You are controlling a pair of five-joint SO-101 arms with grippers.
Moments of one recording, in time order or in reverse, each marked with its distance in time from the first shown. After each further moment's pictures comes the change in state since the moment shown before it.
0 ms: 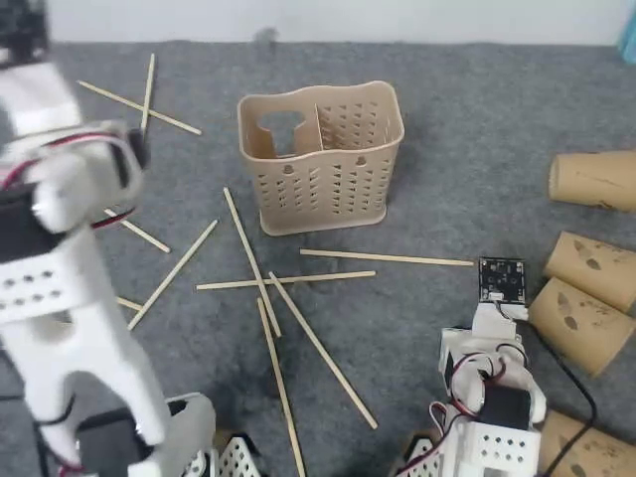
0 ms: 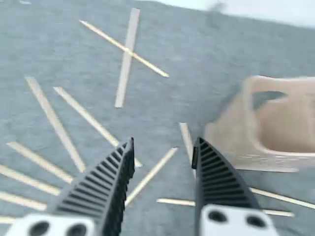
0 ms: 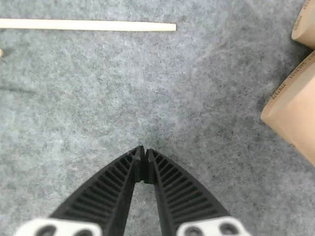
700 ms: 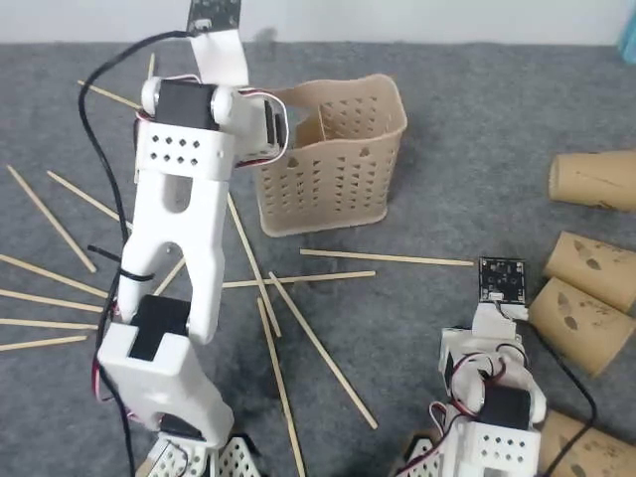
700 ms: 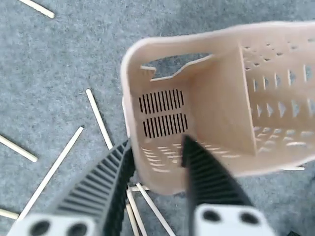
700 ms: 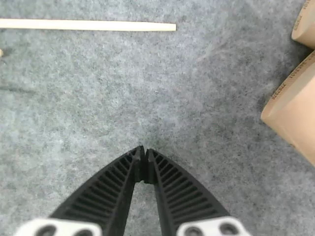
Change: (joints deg) left arm 25.1 33.8 -14.9 0.0 16.4; right arm 0.0 0.0 0.0 0.0 0.0
